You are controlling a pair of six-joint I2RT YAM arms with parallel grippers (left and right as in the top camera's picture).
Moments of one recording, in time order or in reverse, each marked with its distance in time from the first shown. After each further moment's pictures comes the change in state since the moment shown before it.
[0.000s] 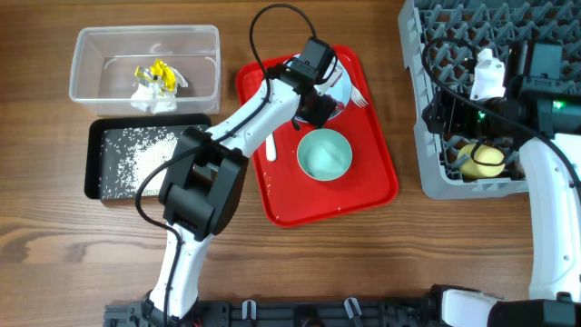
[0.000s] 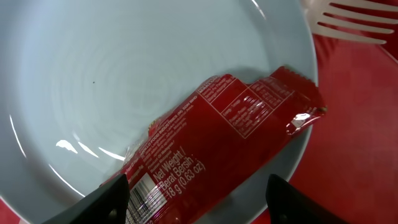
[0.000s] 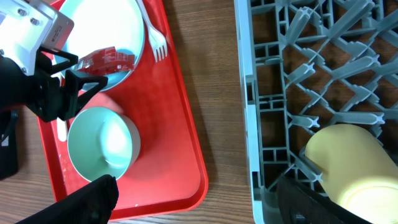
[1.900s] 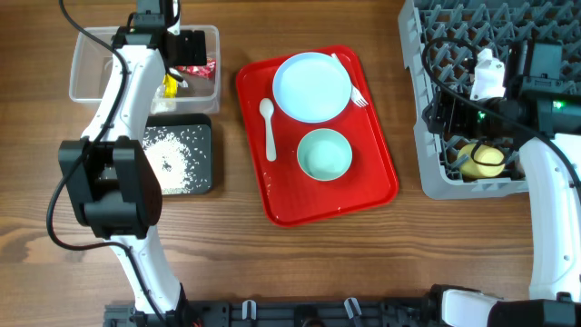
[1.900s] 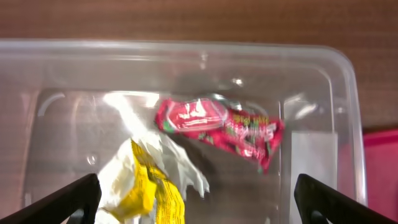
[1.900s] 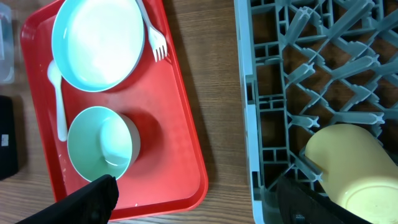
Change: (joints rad) left arm 0.534 -0.156 0.015 -0.008 -0.143 -0.110; right arm 0.000 0.000 0.000 -0.001 0.000 0.000
